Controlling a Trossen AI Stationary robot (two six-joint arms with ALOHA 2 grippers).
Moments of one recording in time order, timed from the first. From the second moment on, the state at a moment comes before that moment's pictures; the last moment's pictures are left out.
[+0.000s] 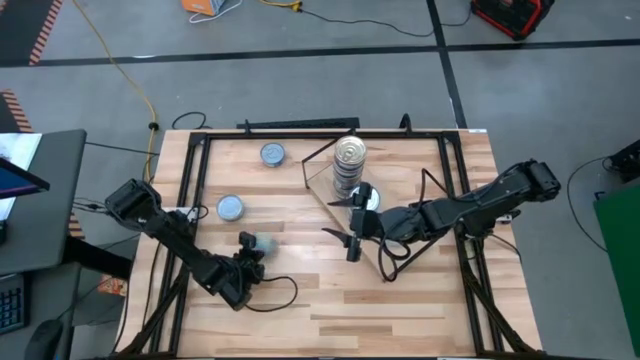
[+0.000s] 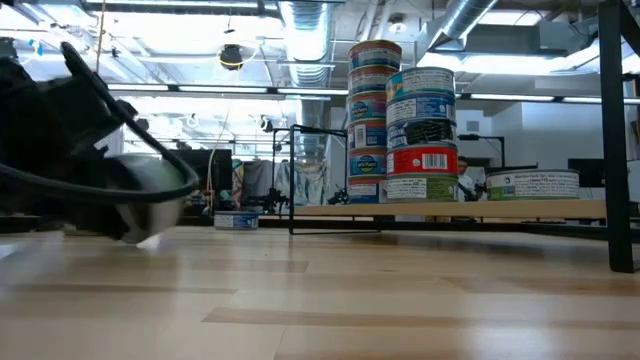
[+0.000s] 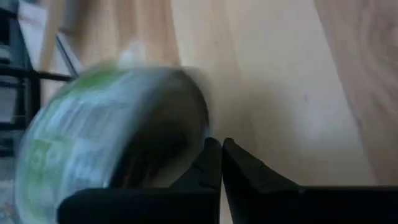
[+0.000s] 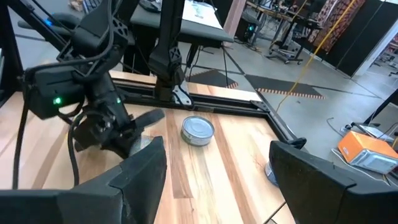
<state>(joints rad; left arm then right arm) -0.74 1.65 0.68 -0.44 -0.80 -0.31 0.32 1.42 1.10 0.07 0.58 -0.12</state>
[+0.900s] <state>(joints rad) -0.74 1.65 0.94 -0.73 -0.45 -0.77 0.31 1.40 1.10 -0.02 0.58 -0.08</state>
